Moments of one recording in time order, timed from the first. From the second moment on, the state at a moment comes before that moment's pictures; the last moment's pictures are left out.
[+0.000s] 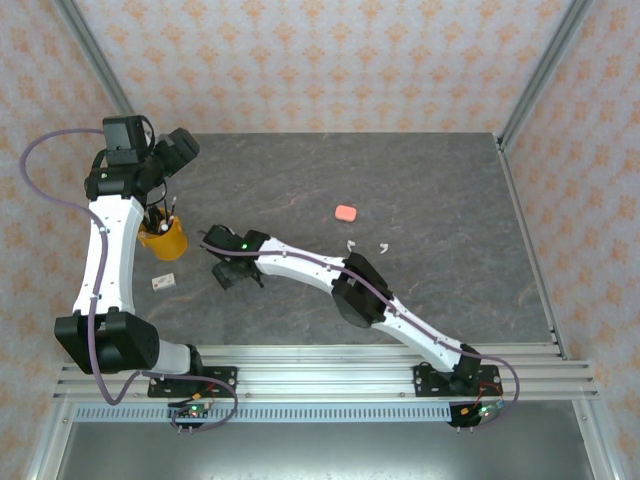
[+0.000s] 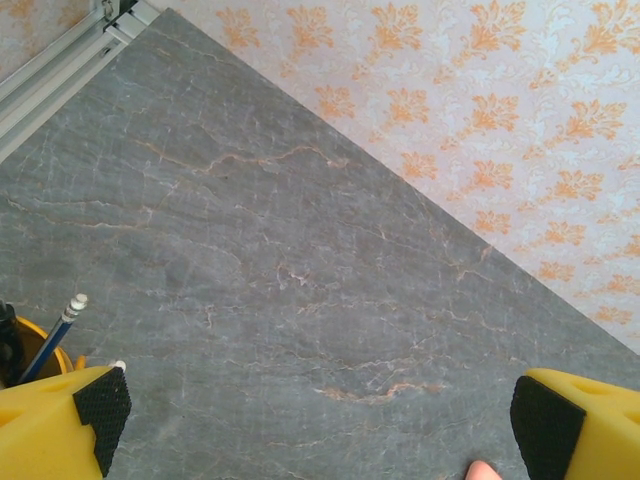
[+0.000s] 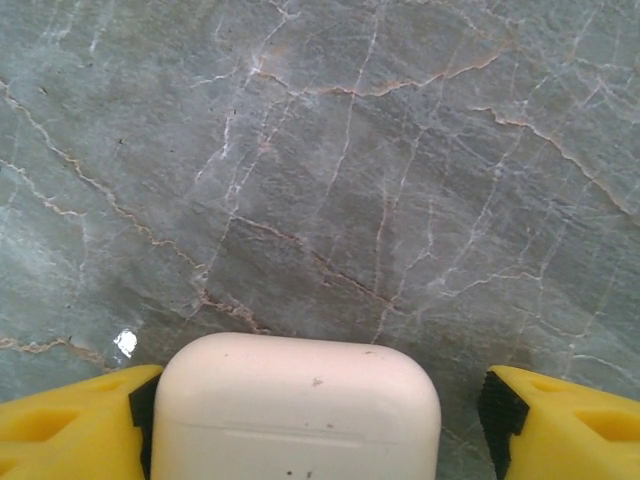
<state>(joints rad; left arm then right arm) 0.18 1.40 1.53 -0.78 0.10 -0.57 1.12 2.64 2.43 -0.91 0.15 0.37</state>
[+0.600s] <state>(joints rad) 0.18 1.35 1.43 -0.74 0.17 -0.59 1.12 2.40 2.07 -0.89 0.31 0.54</state>
